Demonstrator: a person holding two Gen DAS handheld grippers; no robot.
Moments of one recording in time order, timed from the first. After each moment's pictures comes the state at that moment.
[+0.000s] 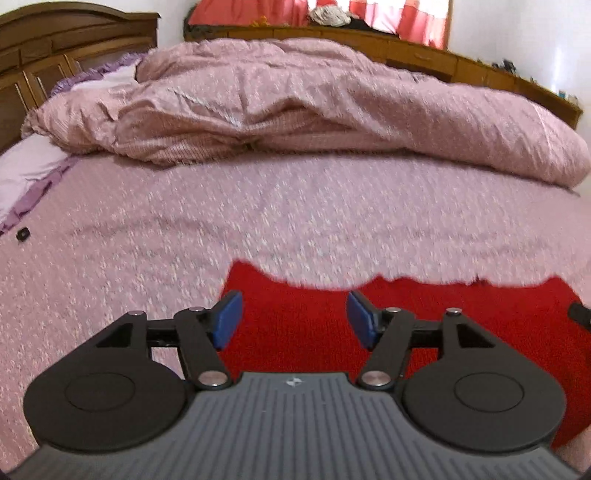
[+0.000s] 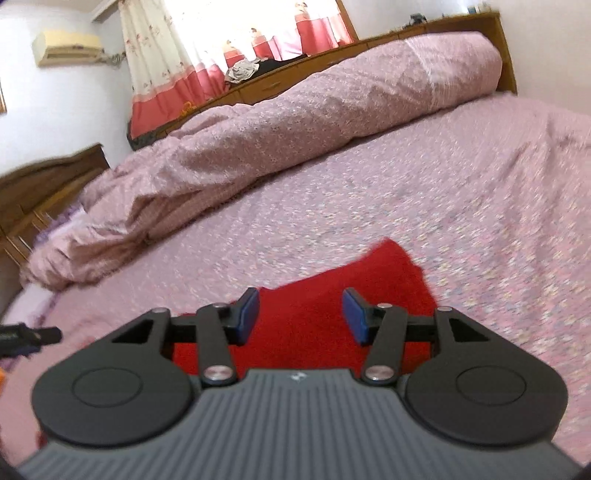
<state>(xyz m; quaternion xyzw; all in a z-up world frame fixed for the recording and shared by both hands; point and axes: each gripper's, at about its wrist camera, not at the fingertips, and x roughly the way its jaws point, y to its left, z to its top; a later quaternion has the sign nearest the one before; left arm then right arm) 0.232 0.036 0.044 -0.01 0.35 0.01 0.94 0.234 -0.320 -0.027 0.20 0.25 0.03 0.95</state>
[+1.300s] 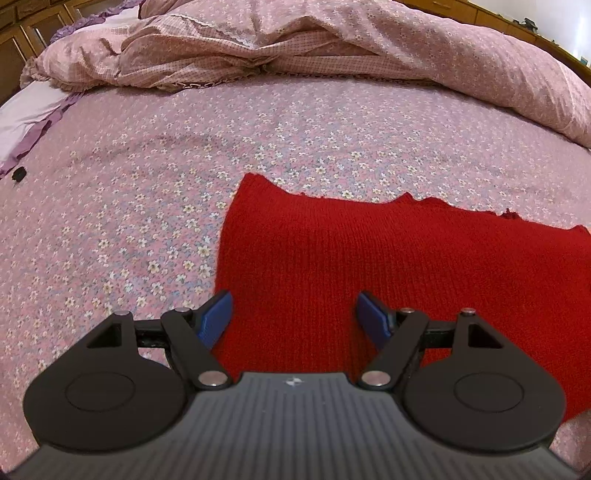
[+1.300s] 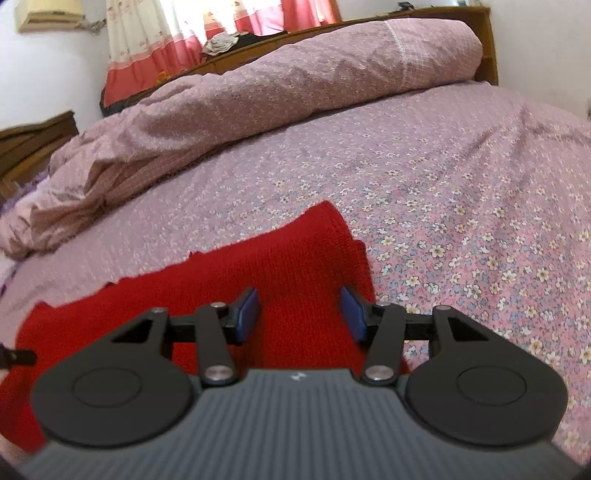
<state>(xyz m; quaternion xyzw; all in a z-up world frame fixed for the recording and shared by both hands) 0.234 0.047 -0.003 -0.02 0.44 0.02 0.90 0.240 -0.345 -0.053 0.18 0.30 0.00 0.94</state>
